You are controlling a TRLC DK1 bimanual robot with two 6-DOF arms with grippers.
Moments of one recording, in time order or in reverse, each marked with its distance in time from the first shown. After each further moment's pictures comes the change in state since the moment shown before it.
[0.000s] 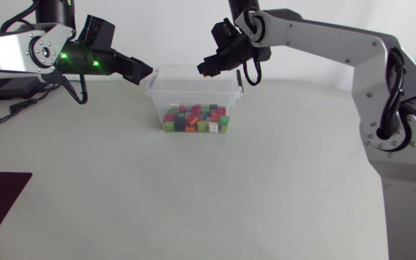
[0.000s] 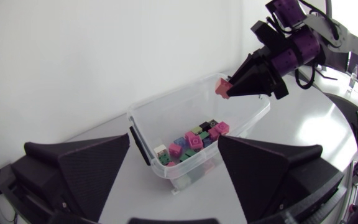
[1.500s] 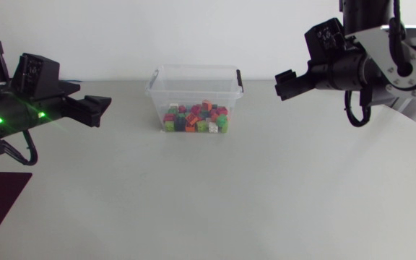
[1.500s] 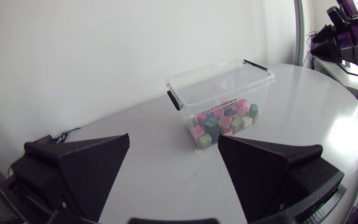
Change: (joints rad) left arm 0.058 -0.558 -0.574 0.107 -0.192 0.008; right arm -0.093 -0.924 -1.093 0.334 0.404 -0.062
